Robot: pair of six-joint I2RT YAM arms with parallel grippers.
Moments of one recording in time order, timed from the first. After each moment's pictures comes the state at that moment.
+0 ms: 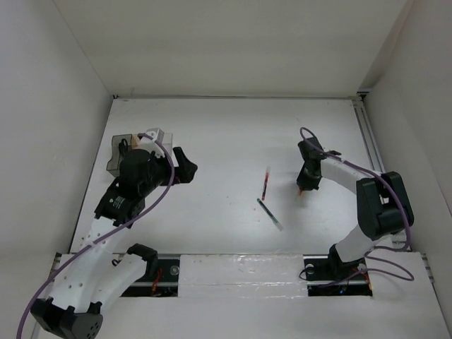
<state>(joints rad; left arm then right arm) -0.37 0.77 0.86 -0.53 0.08 -0.45 0.25 1.61 0.92 -0.56 0.21 0.71</state>
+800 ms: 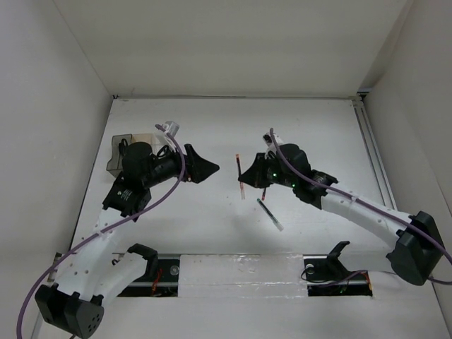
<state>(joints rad) -0.37 0.84 0.84 -0.25 0.54 -0.56 0.72 1.23 0.87 -0.09 -0.18 0.67</state>
